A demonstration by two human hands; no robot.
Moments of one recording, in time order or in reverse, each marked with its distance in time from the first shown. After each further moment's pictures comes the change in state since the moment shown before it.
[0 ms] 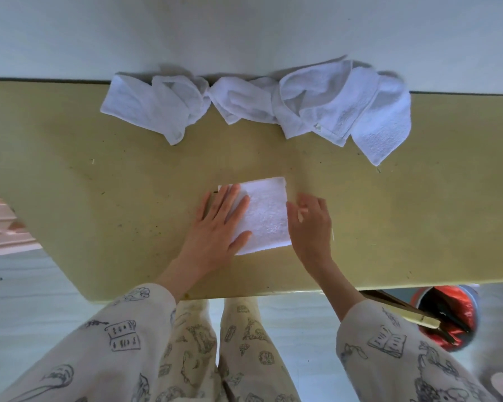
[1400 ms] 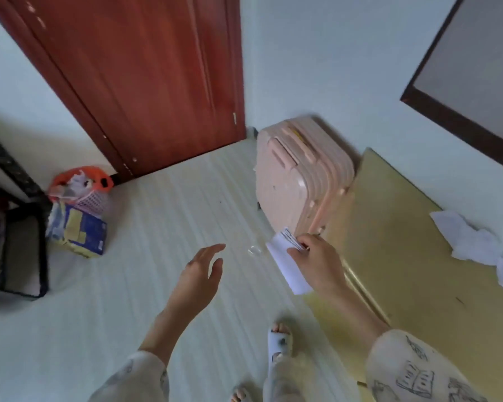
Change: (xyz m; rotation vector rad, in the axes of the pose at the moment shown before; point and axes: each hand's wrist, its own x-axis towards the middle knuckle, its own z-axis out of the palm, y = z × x) left_hand -0.521 0.076 -0.105 -0.586 0.837 -1.332; right_hand -0.375 -0.197 0.072 -0.293 -0.761 -1.074
